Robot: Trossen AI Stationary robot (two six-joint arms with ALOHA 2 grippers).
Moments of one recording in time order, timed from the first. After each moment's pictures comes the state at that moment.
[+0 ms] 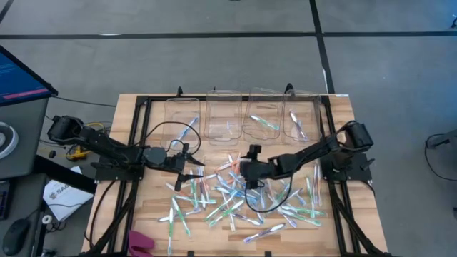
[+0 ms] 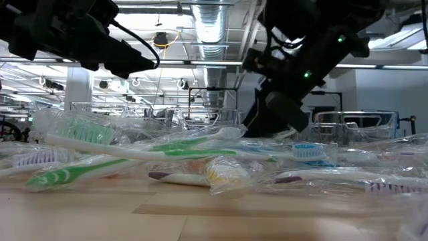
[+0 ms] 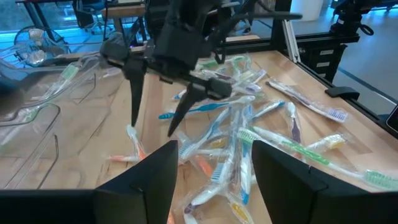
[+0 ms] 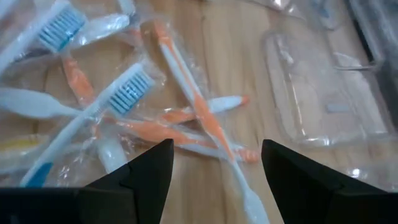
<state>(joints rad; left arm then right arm) -0.22 1.09 0.26 0.60 -0.12 0.05 0.22 1.79 0.89 0.01 0.54 -0.04</state>
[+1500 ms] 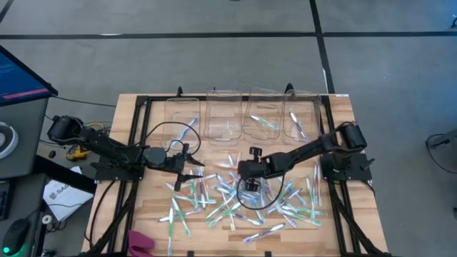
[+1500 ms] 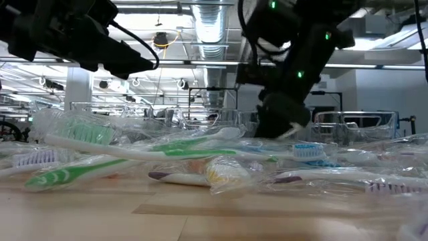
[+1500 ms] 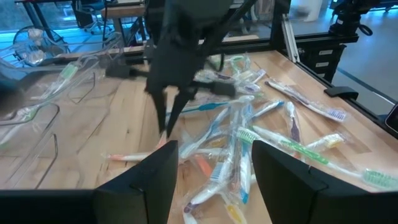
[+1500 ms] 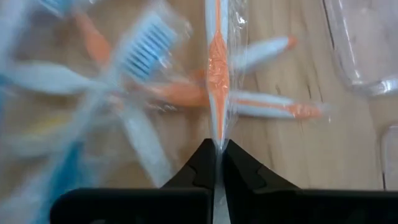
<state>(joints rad) -0.22 1.09 0.25 0.61 -0.12 0.05 0.21 1.84 1.04 -0.30 0.37 0.20</state>
